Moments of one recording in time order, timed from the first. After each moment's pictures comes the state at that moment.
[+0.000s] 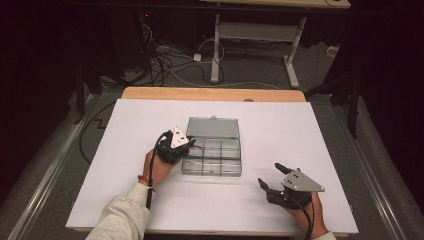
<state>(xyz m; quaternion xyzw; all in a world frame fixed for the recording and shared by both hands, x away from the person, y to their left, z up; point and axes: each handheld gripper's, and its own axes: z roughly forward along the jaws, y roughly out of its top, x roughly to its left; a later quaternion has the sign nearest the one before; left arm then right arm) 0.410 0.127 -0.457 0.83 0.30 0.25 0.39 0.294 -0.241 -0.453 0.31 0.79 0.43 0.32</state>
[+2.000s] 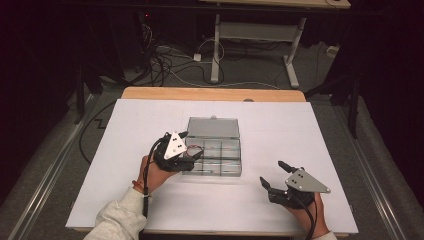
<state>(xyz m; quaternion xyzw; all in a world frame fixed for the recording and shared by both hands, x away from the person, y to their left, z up) 0.368 0.128 -0.425 0.82 0.23 0.28 0.44 0.292 -0.245 -0.447 0.32 0.77 0.45 0.32</state>
